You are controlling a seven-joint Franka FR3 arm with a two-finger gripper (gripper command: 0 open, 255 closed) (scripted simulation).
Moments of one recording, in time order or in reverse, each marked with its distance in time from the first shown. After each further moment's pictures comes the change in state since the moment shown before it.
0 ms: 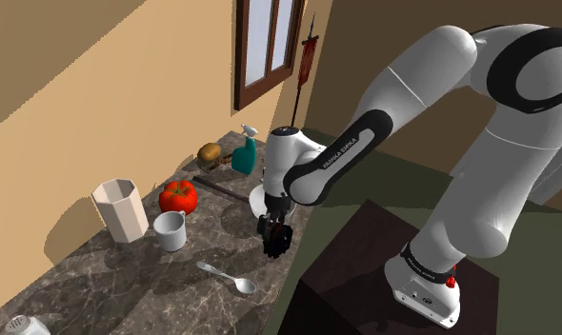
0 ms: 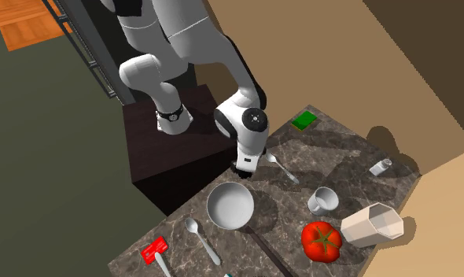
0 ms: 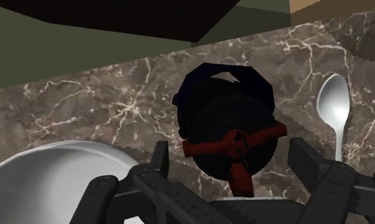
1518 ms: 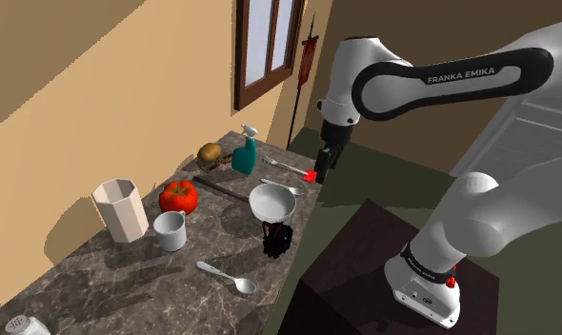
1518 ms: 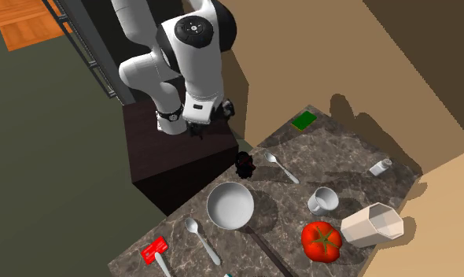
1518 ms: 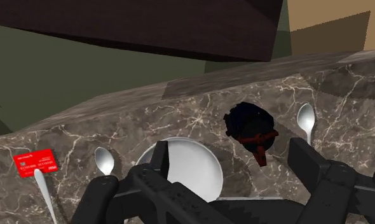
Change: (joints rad) arm -0.062 -0.718 -0.158 -0.086 0.073 -0.631 -0.231
